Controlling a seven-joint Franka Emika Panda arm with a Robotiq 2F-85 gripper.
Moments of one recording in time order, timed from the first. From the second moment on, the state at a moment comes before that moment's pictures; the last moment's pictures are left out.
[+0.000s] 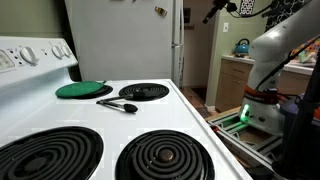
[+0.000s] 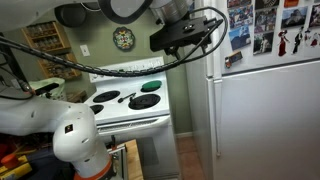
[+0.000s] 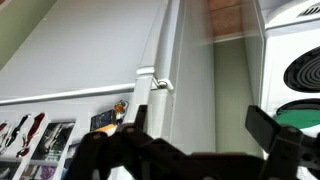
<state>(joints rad) 0.22 -0.81 -0.37 -2.41 0.22 2.12 -1.13</state>
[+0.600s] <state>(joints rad) 0.23 -0.80 -0.36 -2.41 0.28 2.15 -1.16</state>
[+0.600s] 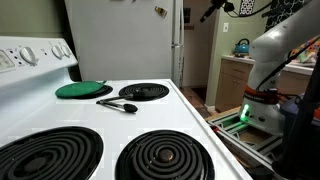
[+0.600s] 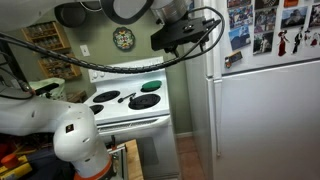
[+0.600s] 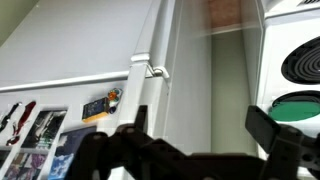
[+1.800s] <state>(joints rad) 0.31 -0.58 -0.39 -2.36 0.66 2.32 -1.52</state>
